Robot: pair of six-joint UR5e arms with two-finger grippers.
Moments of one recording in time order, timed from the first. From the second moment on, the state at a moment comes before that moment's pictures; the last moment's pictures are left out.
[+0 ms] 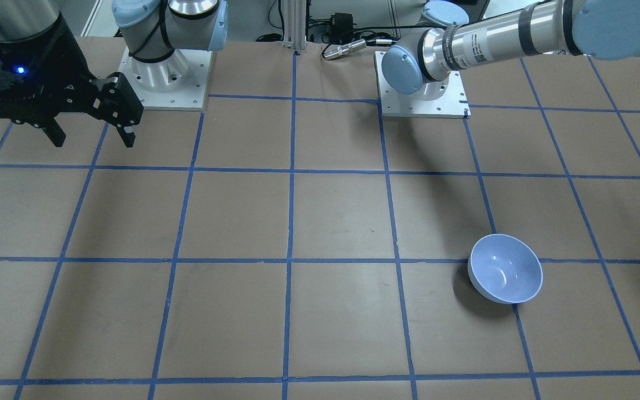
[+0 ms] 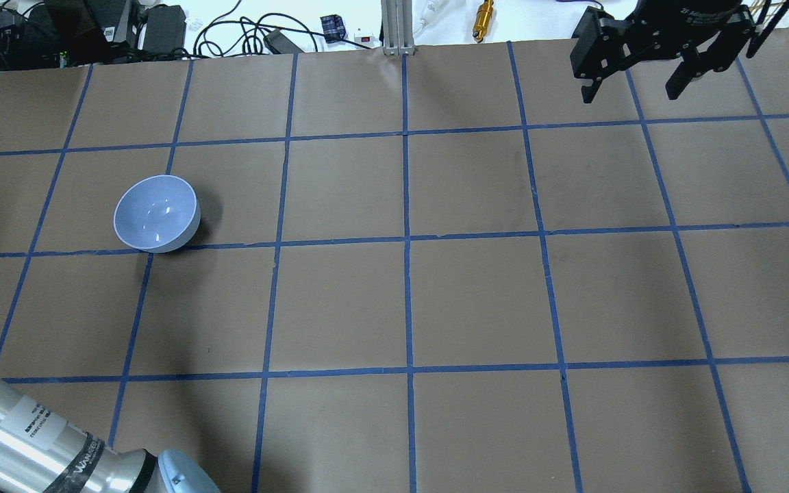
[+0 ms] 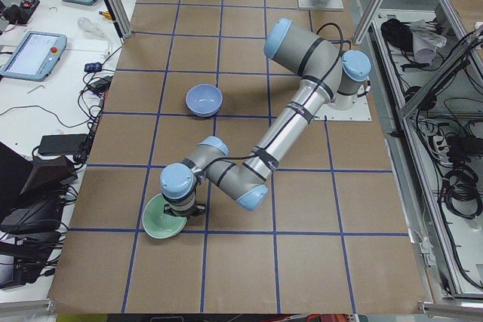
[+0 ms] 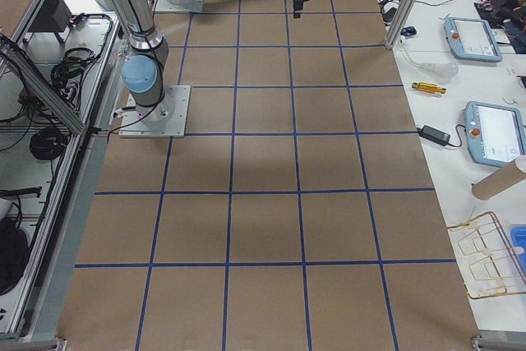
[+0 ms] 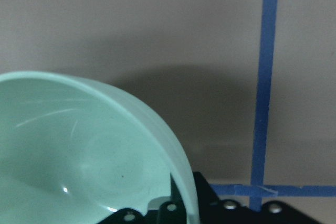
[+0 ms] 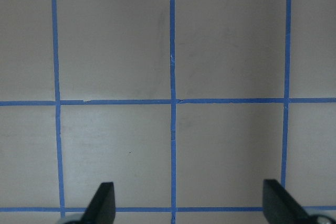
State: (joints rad) left arm -0.69 -2.37 -1.06 -1.20 1.56 2.39; right arm 1.54 -1.53 1.41 -1.53 -1.56 -0.03
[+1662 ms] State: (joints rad) left arm -1.25 -1.76 -1.81 -1.17 1.58 1.28; right arm 1.54 -1.53 1.41 -1.53 -1.56 -0.03
